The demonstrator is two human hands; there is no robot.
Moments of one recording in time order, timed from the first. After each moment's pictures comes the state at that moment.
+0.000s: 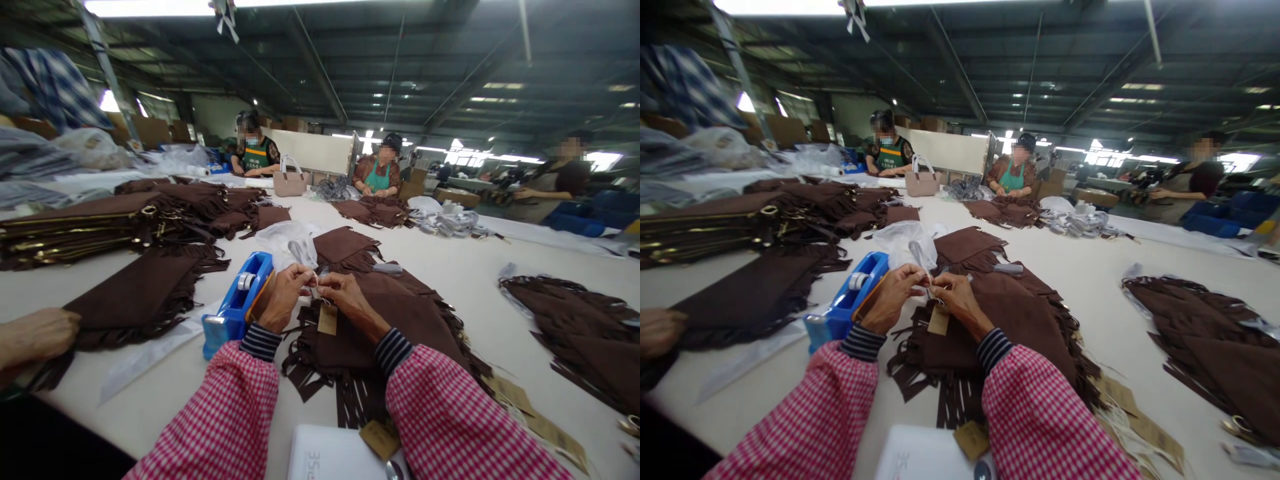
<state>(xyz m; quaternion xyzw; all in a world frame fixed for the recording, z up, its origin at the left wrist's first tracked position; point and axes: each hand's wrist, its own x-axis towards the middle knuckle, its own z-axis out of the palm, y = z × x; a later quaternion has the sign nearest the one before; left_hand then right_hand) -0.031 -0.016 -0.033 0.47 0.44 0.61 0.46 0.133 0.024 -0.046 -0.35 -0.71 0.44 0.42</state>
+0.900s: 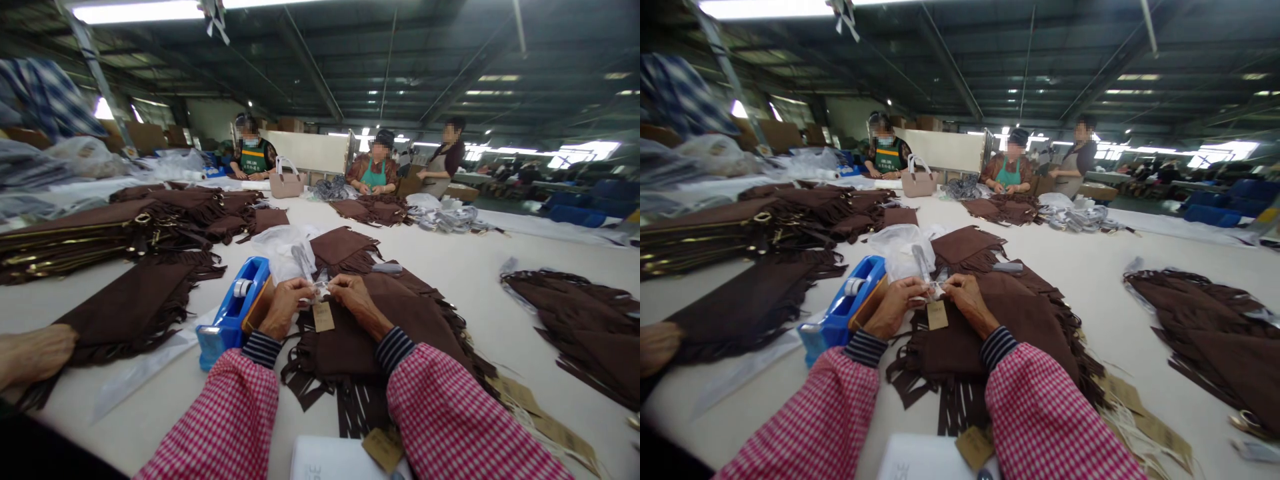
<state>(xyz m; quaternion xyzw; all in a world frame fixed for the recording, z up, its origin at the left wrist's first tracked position) -0.032 -0.010 -0.053 0.46 0.47 0.55 0.51 0.145 0.031 -0.048 -0.44 -0.66 0.44 0.43</state>
